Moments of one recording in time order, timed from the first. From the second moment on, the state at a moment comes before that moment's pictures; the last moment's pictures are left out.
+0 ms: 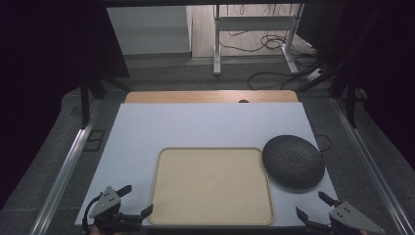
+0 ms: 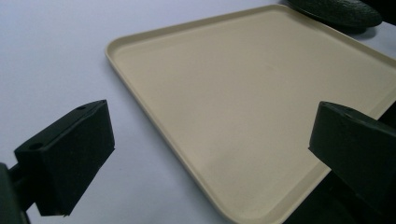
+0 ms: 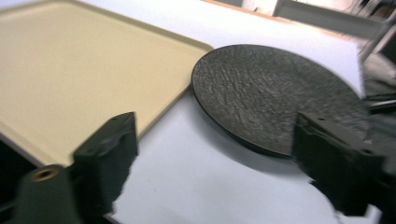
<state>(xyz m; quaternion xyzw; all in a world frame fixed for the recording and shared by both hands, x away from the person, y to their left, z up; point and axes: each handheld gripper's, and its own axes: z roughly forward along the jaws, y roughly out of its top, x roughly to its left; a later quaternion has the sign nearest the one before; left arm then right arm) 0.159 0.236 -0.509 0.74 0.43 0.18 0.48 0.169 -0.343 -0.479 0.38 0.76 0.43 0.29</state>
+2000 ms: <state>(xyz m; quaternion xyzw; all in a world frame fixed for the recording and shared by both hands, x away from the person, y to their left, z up) 0.160 0.235 -0.507 0.75 0.42 0.15 0.49 0.203 -0.318 -0.486 0.35 0.80 0.42 0.26</state>
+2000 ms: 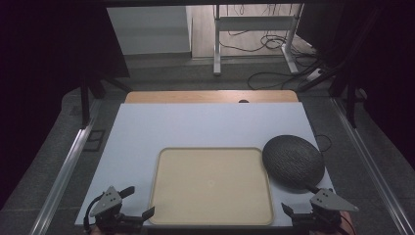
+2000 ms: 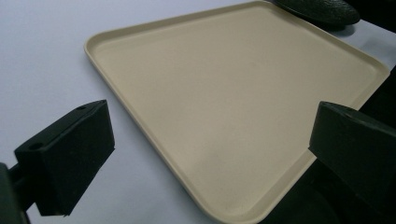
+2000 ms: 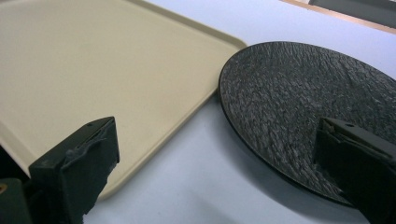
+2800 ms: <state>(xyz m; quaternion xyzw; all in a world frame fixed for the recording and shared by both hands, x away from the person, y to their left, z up) 0.160 0.235 -0.508 0.75 0.42 0.16 0.48 0.229 -0.321 -0.485 0.38 0.78 0.40 0.27</state>
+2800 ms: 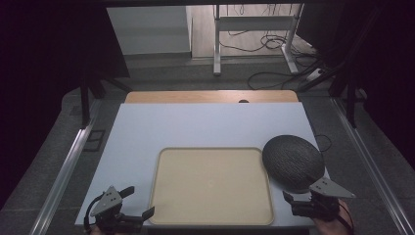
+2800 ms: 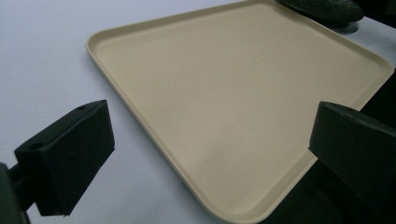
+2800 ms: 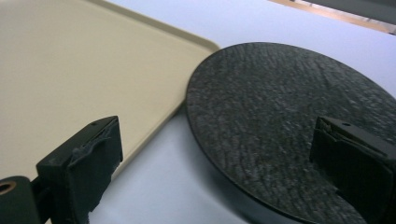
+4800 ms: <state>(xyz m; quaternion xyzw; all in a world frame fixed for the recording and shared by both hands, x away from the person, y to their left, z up) 0.160 0.234 -0.509 0.76 0.42 0.16 0.47 0.245 -0.277 -0.518 0.17 0.87 0.07 0.45</state>
